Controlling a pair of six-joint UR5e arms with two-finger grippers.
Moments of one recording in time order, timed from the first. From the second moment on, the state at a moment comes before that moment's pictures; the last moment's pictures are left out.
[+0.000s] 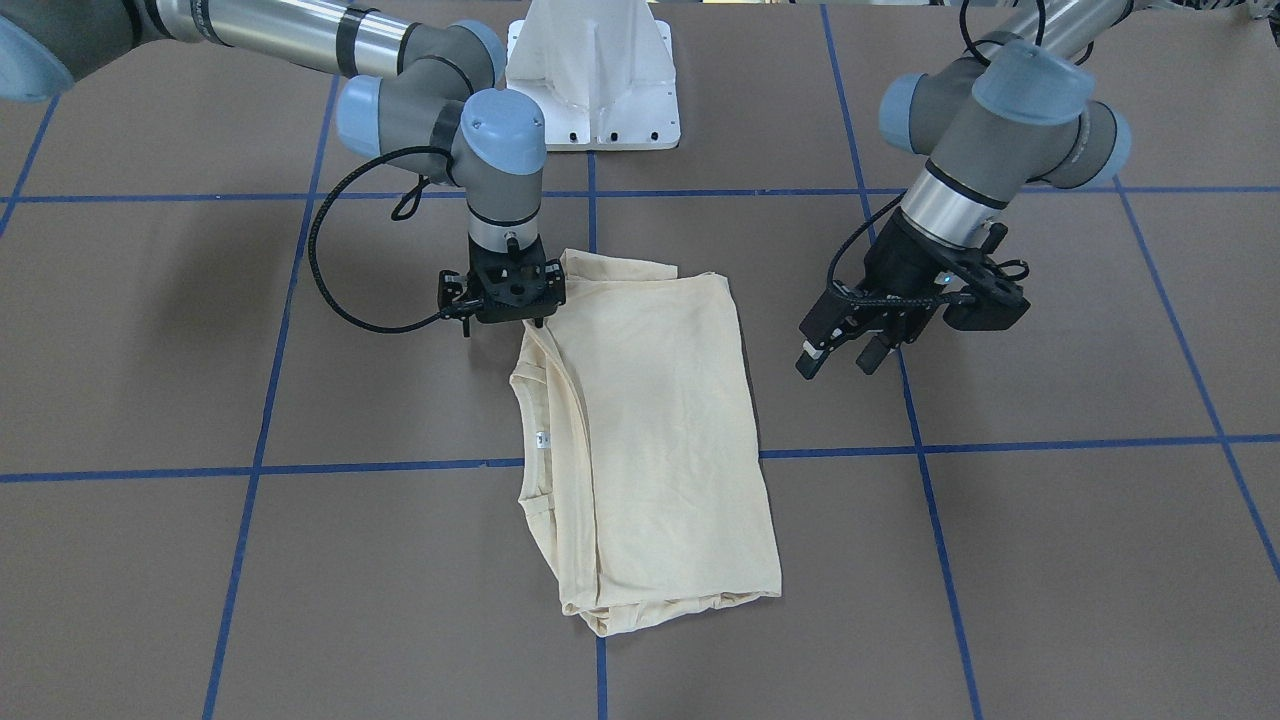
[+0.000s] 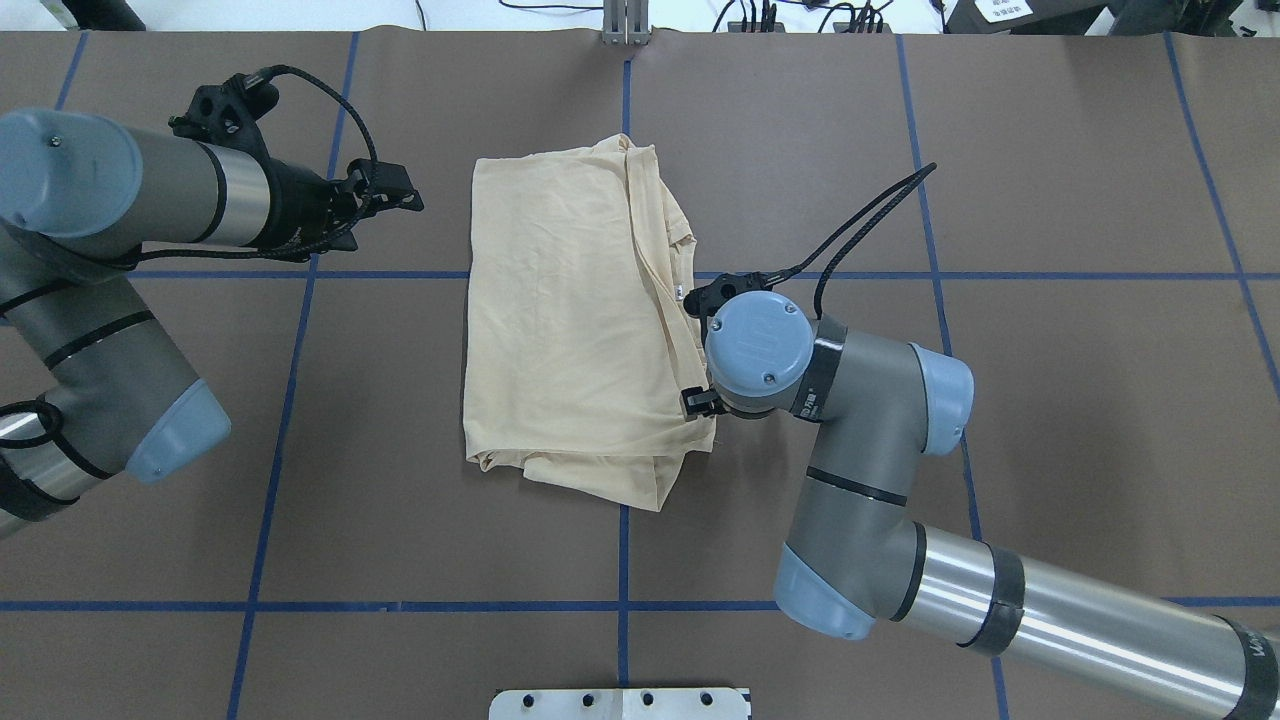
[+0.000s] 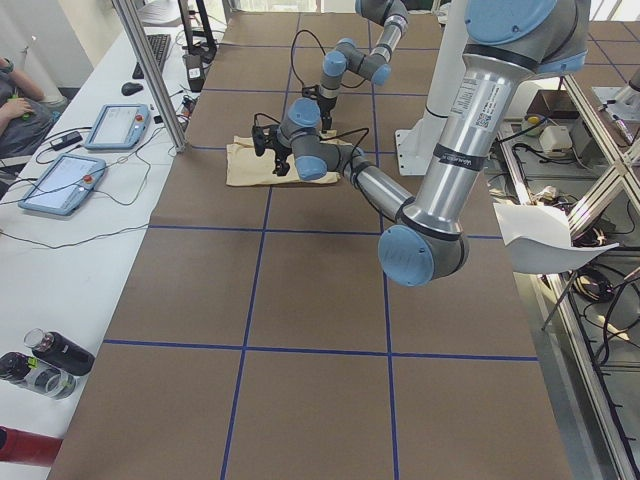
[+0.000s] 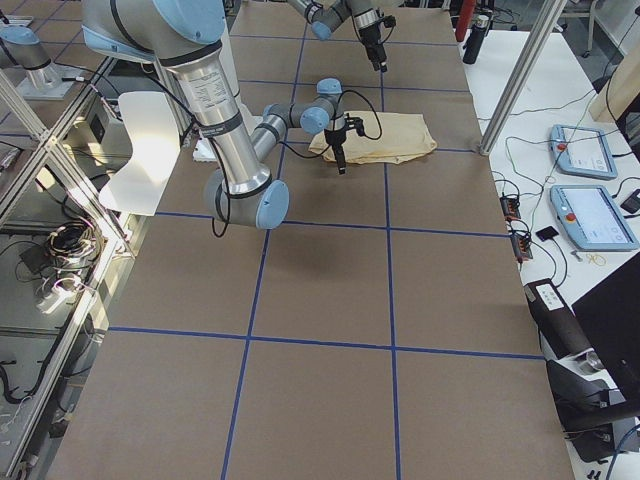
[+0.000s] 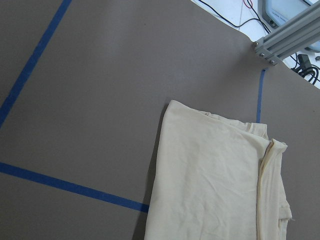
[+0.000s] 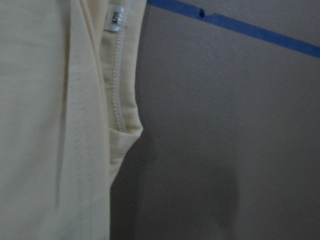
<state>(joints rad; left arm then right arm) -0.80 -1.94 -1.74 -2.25 -1.88 -1.53 0.46 -0.99 1.66 -1.59 1.69 0.98</state>
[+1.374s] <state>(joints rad) -0.80 -1.93 -1.72 -2.25 -1.88 -1.52 0.58 -0.67 1.21 -1.29 1.62 0.88</state>
